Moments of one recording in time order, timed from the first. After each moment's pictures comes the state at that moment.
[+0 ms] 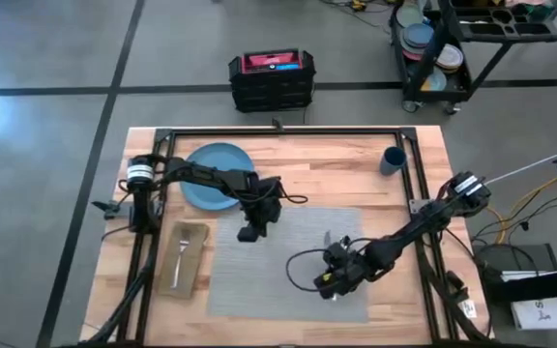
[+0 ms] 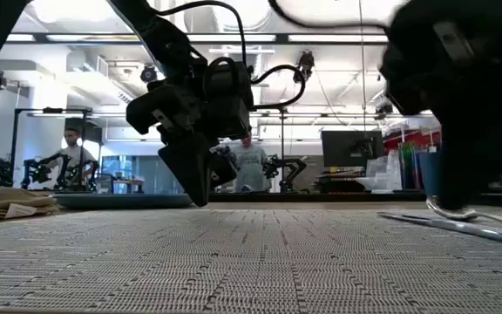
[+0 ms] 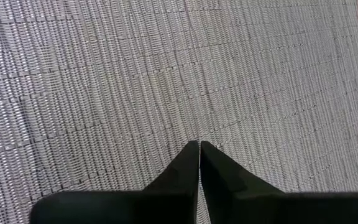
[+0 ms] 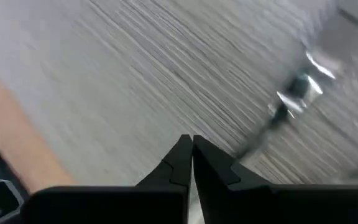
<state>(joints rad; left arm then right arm) 0.16 1.89 1.14 -0.52 0.56 0.32 0.56 1.70 0.92 -0.26 0.21 1.49</state>
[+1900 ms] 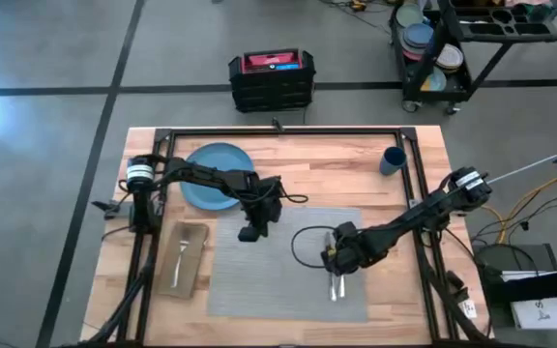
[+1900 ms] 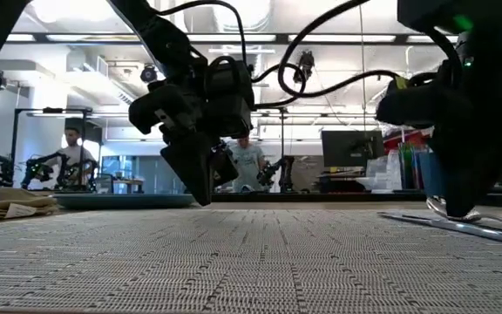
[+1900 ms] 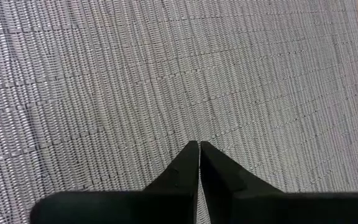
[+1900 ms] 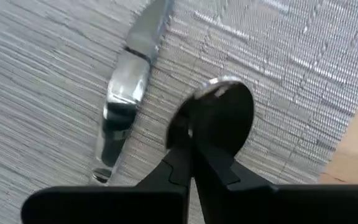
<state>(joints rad) 0.16 1.89 1.14 -0.50 0.56 0.31 0.44 1.67 0.93 -0.68 0.21 1.64</state>
